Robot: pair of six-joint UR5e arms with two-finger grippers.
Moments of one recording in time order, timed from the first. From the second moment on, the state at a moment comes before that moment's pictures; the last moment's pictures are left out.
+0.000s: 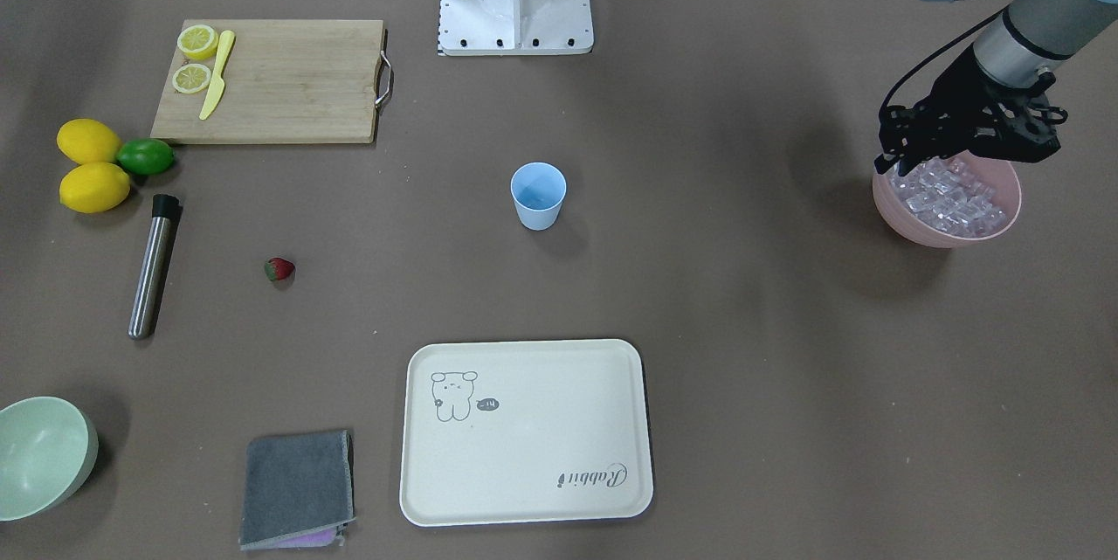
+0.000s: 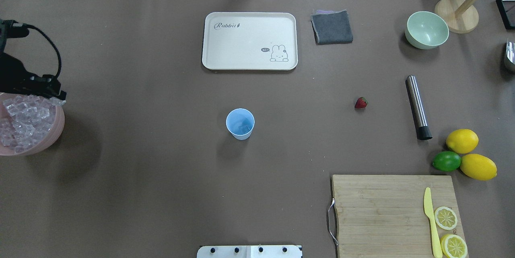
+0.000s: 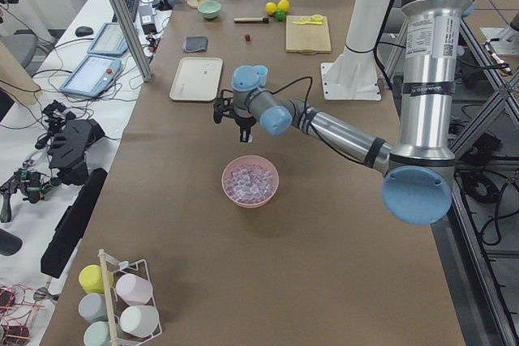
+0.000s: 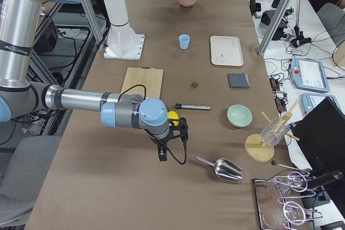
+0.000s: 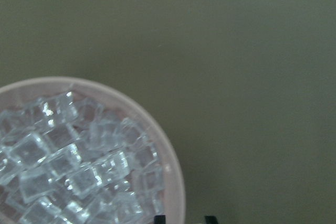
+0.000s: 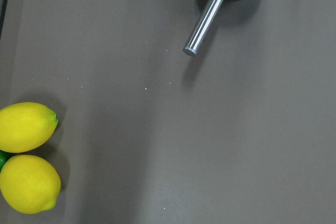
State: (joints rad) left arm -1.02 -1.66 -1.96 -1.82 -2.27 -0.84; right arm 1.65 -1.90 1.86 -1.52 2.40 -0.18
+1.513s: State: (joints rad) left arm -0.59 -2.34 -1.64 -1.70 -2.00 -1.25; right arm 1.65 -1.90 1.85 -1.51 2.40 -0.18
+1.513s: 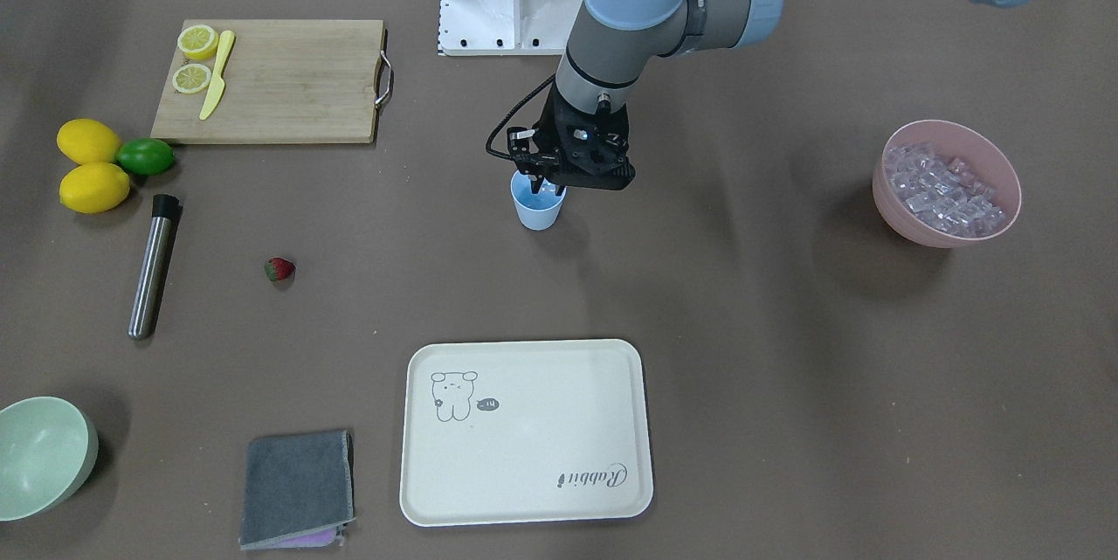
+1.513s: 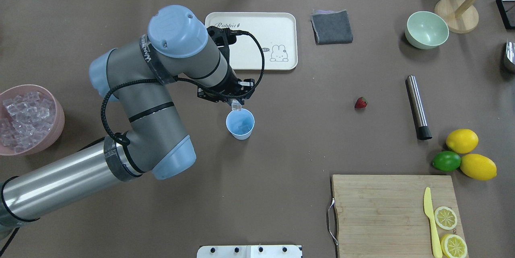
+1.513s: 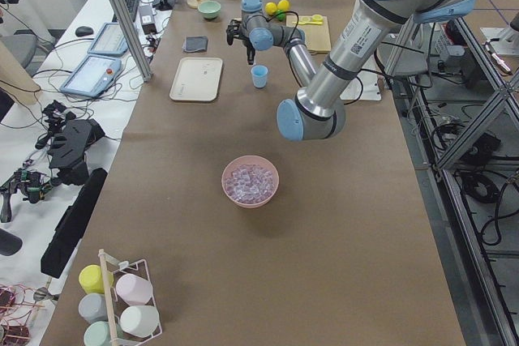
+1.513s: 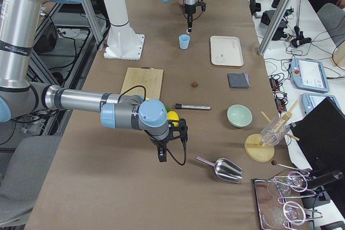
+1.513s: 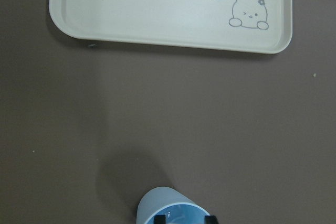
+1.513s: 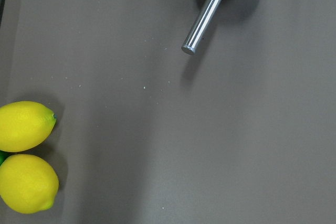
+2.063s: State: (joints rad) left arm -0.59 -2.34 -1.66 -1.69 -1.99 -1.25; right arm 1.65 -1.90 1.85 -1.51 2.40 -0.18
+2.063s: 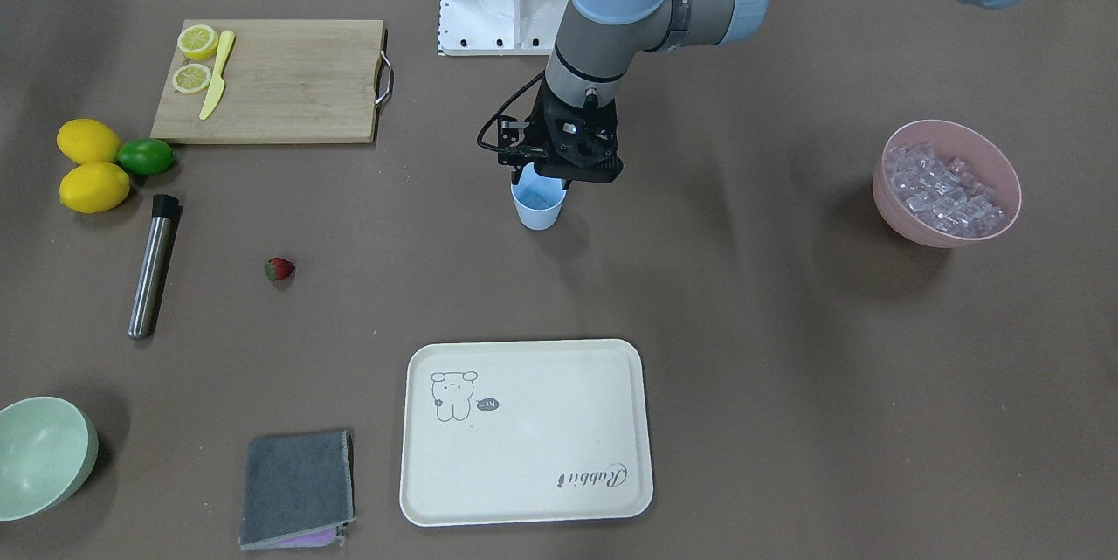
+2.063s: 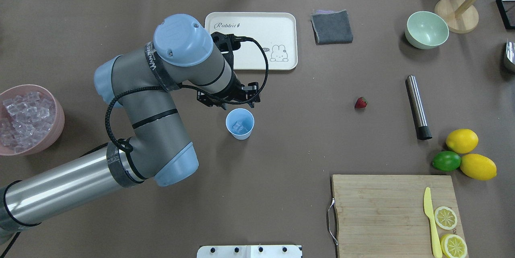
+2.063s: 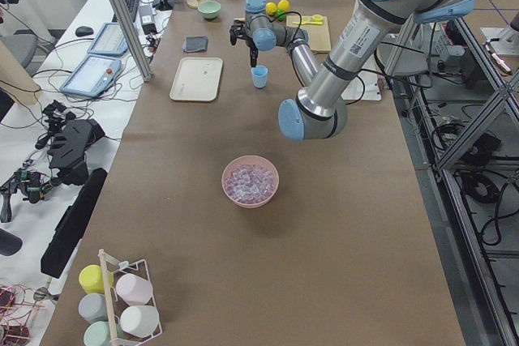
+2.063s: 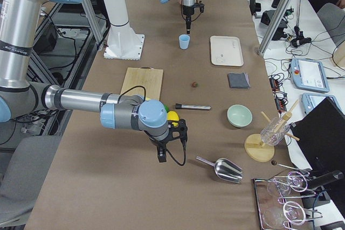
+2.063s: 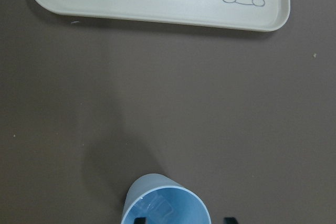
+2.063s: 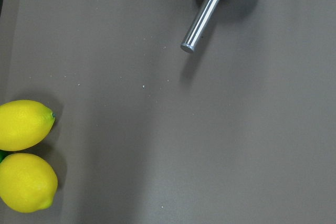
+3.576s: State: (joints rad) left arm -1.01 -1.51 -2.01 -1.85 -1.99 -0.29; right arm 1.65 -1.89 1.85 -1.51 2.40 -0.18
